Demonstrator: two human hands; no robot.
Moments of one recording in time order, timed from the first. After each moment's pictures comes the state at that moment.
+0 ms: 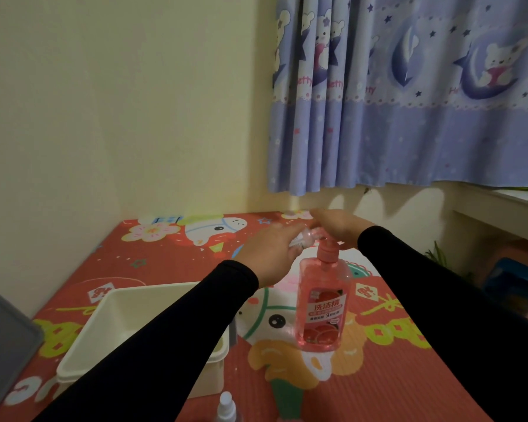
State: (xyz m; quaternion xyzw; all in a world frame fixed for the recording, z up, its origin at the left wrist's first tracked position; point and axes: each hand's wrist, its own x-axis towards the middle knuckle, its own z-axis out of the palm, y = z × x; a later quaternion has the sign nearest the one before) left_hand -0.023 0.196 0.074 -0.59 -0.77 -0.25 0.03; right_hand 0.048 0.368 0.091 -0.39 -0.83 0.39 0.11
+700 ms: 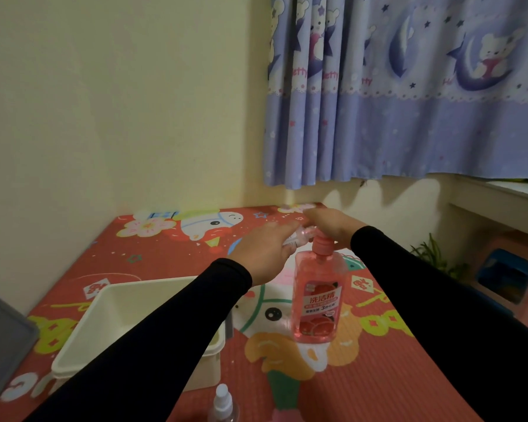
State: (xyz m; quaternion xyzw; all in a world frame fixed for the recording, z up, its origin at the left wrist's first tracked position) left_hand -0.026 0.196 0.064 -0.59 -0.77 -0.23 0.02; right_hand 0.044 0.363 0.078 -0.36 -0.79 0.48 0.13
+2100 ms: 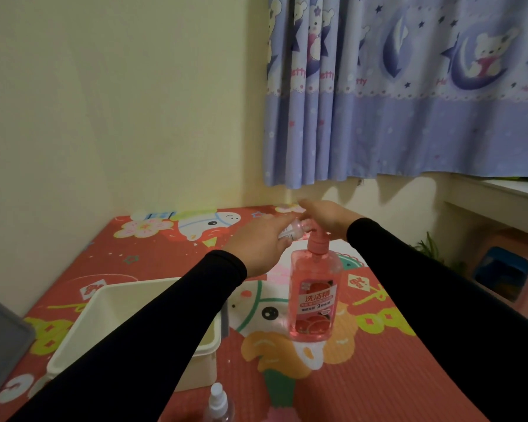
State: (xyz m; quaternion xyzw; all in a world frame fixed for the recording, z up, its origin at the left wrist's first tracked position) left_hand -0.023 0.195 0.079 -0.59 -0.78 -0.22 0.02; right_hand 0.044 0.370 0.087 -0.36 -0.82 0.43 0.14
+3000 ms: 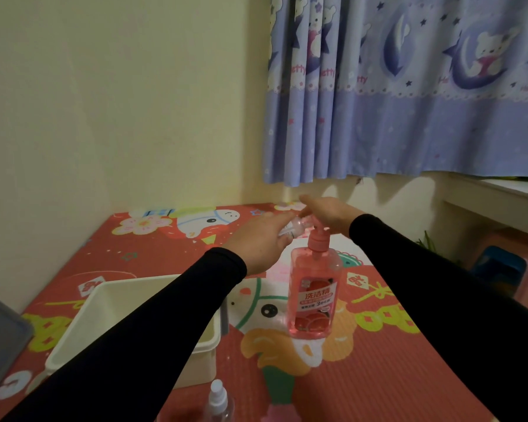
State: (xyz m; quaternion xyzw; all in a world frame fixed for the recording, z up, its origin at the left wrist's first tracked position) left_hand -0.022 0.194 0.080 -0.59 -0.78 -0.22 0.02; right_hand 0.049 0.365 0.092 -0.36 -0.82 0.42 0.15
